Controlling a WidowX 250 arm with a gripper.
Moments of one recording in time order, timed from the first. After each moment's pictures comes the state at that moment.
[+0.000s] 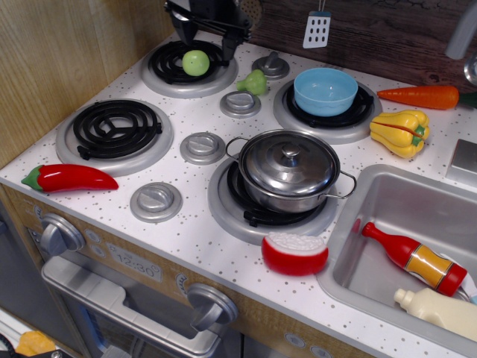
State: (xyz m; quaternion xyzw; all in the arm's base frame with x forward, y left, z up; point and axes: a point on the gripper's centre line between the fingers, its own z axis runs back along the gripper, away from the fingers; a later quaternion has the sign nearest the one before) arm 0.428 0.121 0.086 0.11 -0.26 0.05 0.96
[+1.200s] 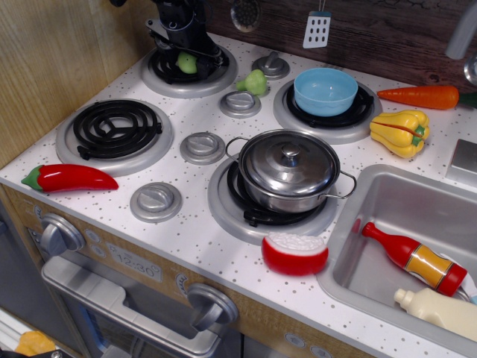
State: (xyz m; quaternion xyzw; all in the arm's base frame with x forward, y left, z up) arm 0.456 0.170 0.030 0.10 -0.27 0.03 0.96
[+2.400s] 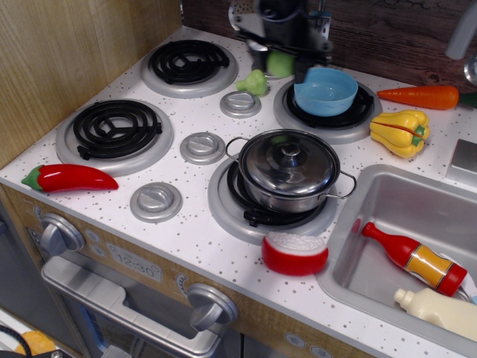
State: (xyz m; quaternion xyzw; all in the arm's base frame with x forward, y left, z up) arm 0.426 0.014 0.089 0.05 -0.28 0.03 0.96
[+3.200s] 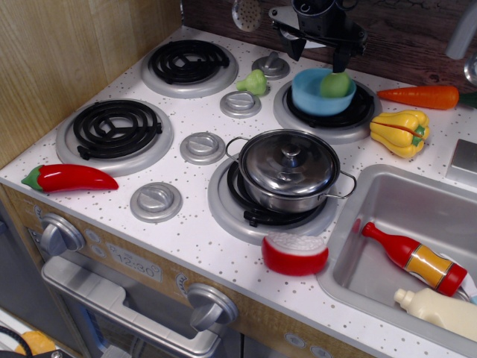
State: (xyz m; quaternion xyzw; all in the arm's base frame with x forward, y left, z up) arm 0.459 -0.005 0.088 0.02 -0.31 0.02 0.95
